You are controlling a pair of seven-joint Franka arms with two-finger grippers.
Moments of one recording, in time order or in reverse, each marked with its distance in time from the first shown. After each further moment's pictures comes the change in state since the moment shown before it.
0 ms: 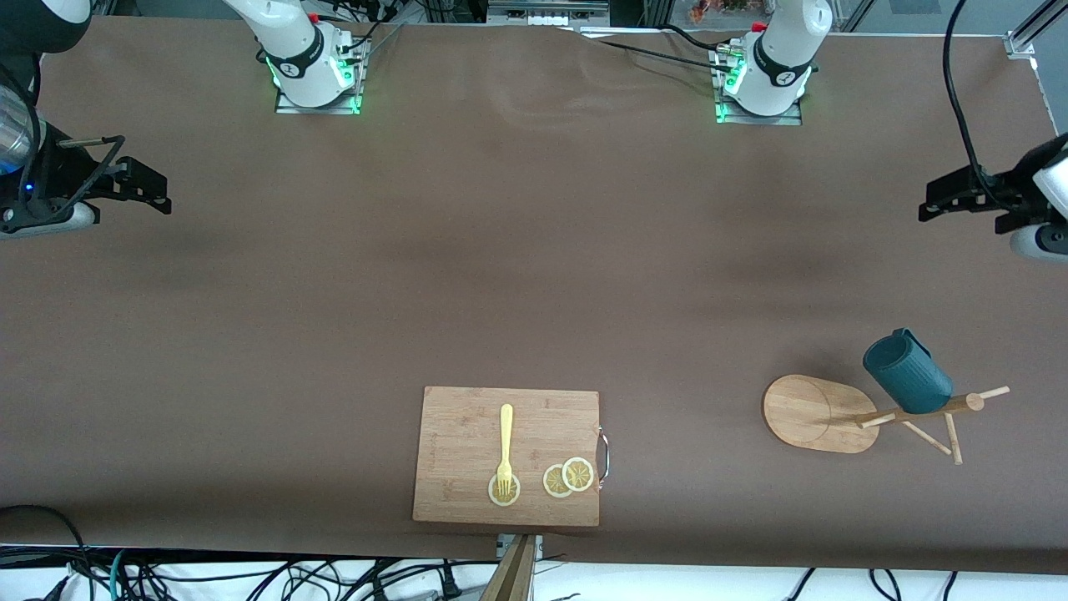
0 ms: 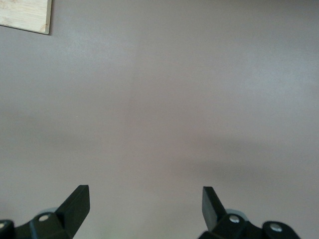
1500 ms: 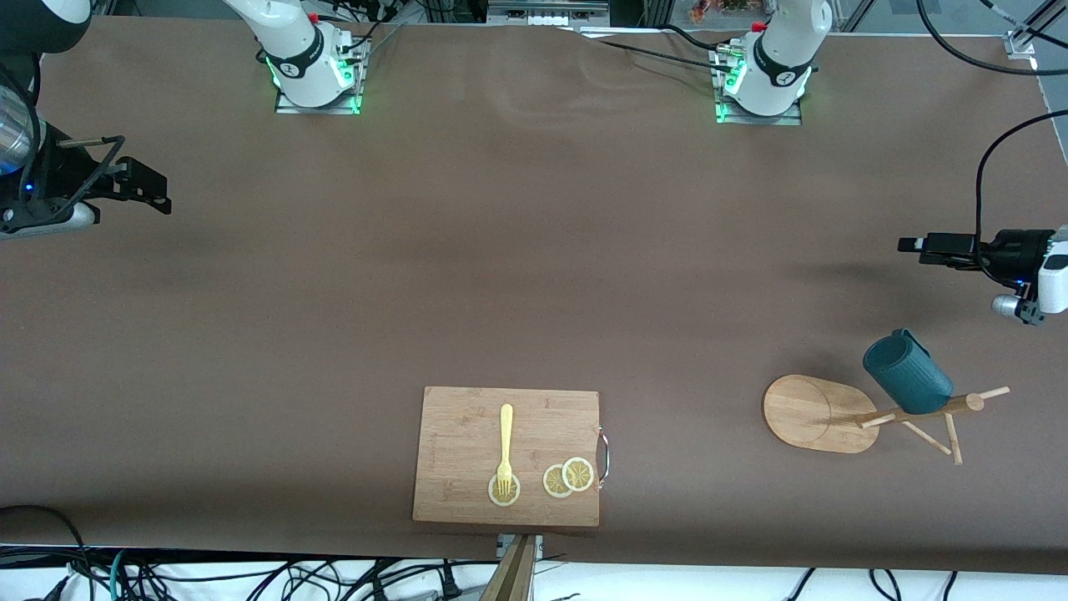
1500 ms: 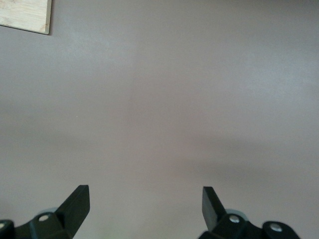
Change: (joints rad) left arm 0.222 0.220 0.174 -0.284 -0.390 0.053 0.423; right arm 0.000 0.000 0.000 0.000 0.000 0.000 0.000
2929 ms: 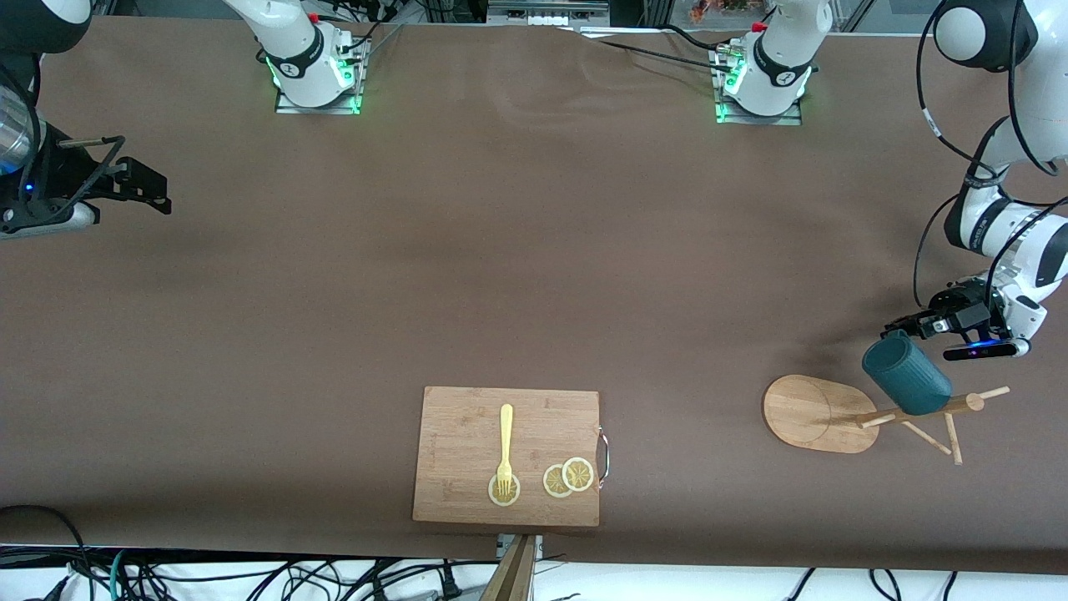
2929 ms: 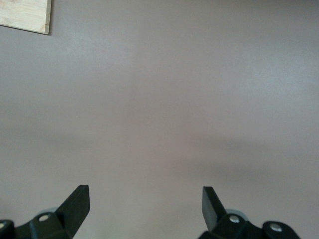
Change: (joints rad) left arm 0.182 0.397 0.041 -0.179 -1.267 -0.164 0.234; right arm 0.000 0.000 0.000 0.000 0.000 0.001 0.000
